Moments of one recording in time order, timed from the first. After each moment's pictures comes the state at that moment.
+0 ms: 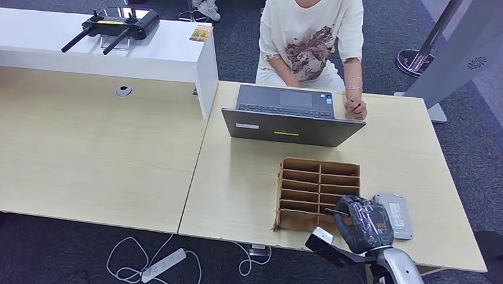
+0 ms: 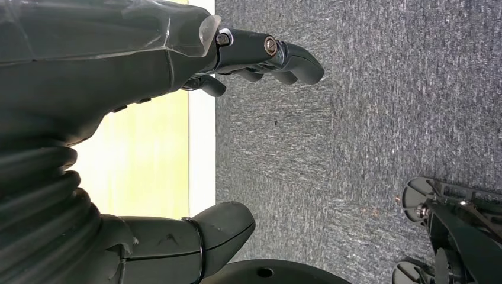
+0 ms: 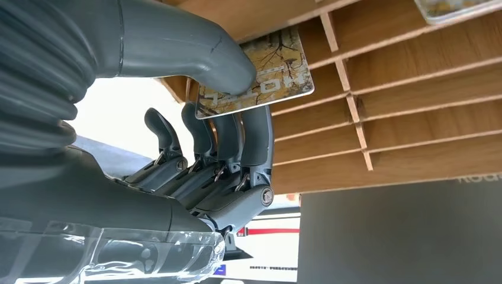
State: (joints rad) left arm -0.07 -0.20 1.32 -0.22 -1.27 0.18 0.06; right arm -0.07 -0.30 0.32 -1.49 1.03 -0.13 -0.03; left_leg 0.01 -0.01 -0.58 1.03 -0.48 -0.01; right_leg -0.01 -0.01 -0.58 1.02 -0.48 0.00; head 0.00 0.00
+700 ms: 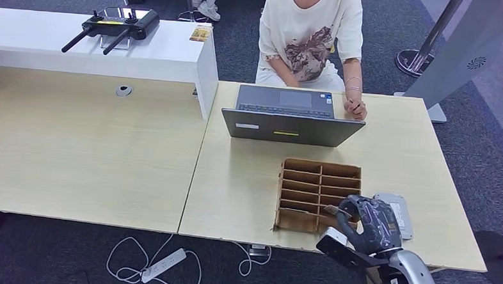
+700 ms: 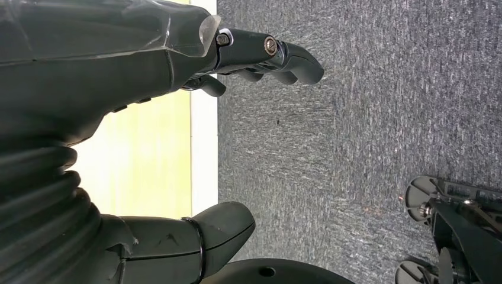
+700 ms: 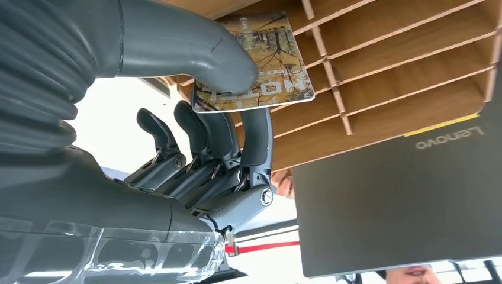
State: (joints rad) left arm -0.07 -0.20 1.32 -0.22 -1.27 0.17 0.07; right arm -0.03 -0.30 0.25 -1.59 0.88 -0.05 -0.12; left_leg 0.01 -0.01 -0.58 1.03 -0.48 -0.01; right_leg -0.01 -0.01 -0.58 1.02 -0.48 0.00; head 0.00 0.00
